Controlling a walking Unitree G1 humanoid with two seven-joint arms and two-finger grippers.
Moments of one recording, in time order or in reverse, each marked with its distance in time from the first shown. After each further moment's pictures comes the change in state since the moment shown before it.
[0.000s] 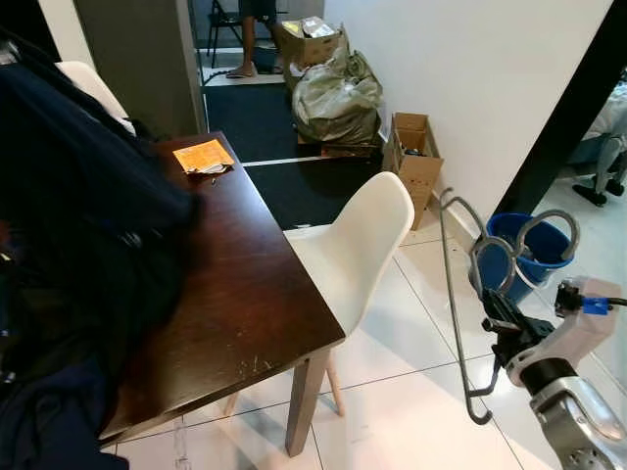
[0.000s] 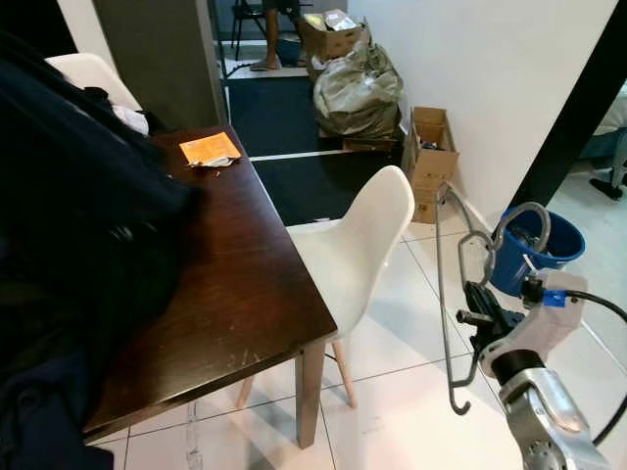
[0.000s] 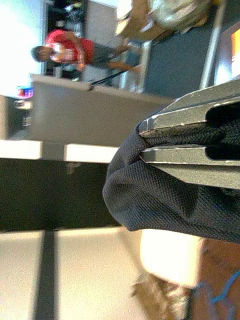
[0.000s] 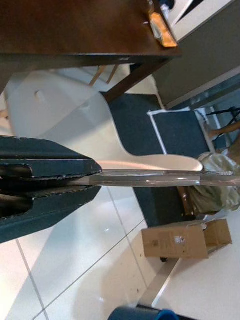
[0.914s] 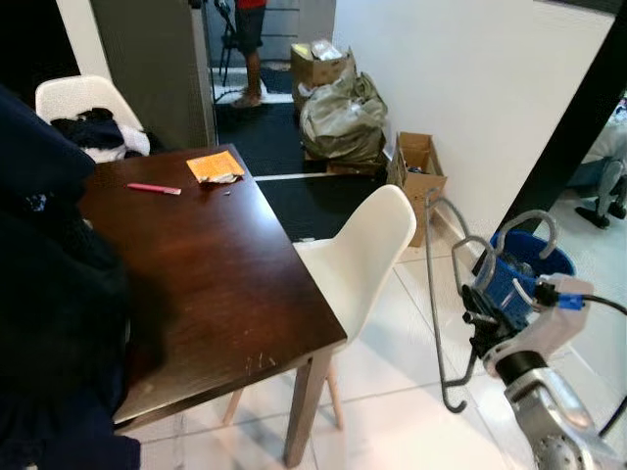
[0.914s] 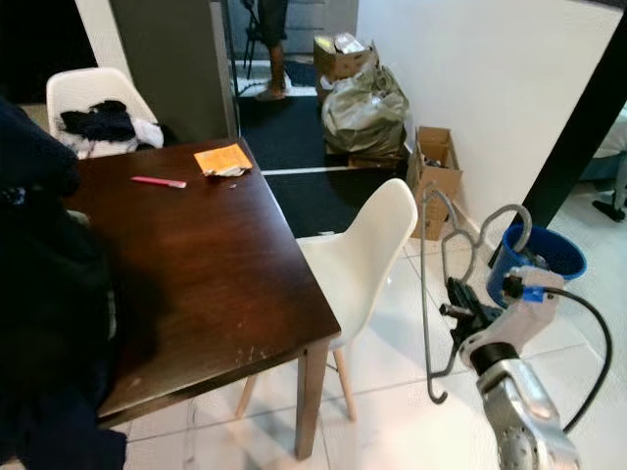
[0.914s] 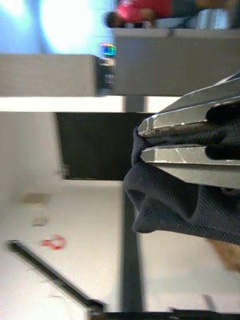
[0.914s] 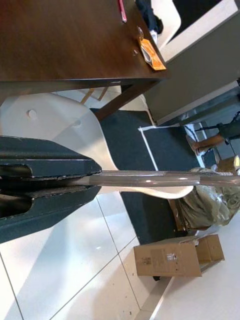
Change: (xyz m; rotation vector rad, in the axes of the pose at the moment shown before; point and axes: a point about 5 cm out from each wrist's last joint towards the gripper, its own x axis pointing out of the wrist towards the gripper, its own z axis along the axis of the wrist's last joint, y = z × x) left arm -0.006 0.061 0.115 0.155 -0.316 0.091; right arm 0.017 0.005 -0.015 0.063 0.001 0.025
